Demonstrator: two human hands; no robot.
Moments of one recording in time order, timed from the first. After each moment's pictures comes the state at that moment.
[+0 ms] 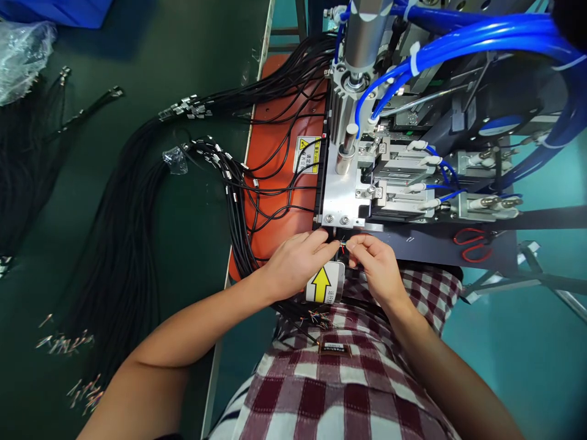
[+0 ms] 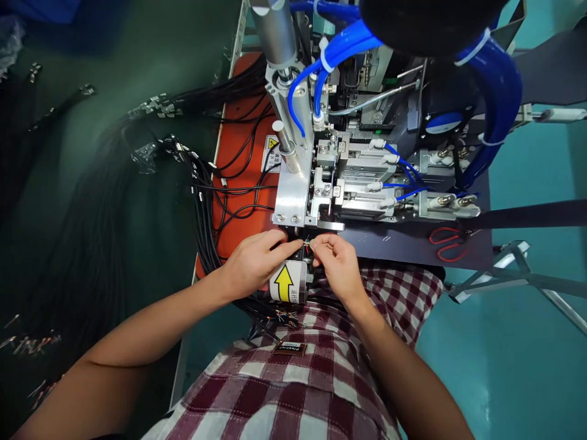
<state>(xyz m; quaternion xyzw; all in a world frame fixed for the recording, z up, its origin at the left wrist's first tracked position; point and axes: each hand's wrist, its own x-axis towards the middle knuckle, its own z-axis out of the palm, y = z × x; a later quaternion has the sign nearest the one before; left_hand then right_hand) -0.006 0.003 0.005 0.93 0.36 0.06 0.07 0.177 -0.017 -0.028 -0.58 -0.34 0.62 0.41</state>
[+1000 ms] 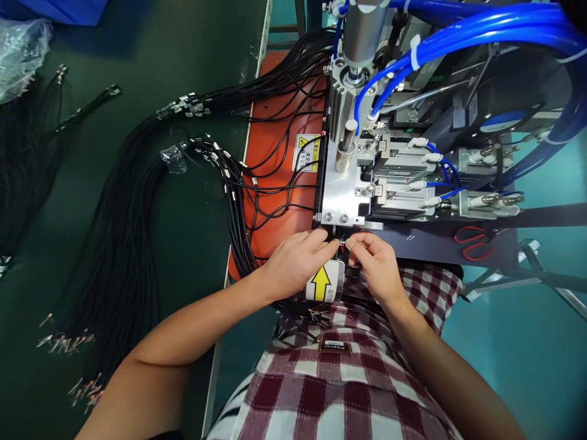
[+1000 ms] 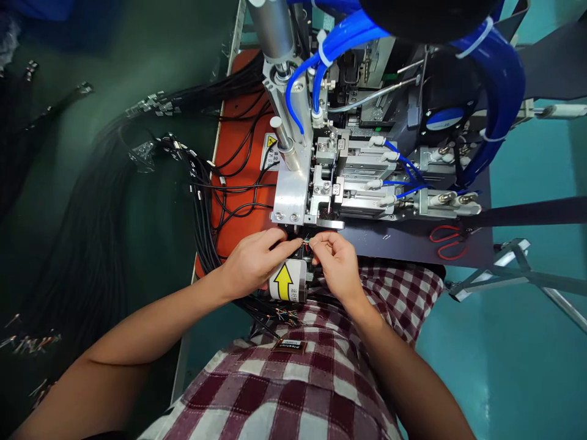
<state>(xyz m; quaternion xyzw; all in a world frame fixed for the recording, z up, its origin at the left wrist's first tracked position) -0.005 0.002 0.005 0.93 0.35 0.10 0.03 0.174 -0.017 -0.023 -0.60 -0.35 0.60 0.41</state>
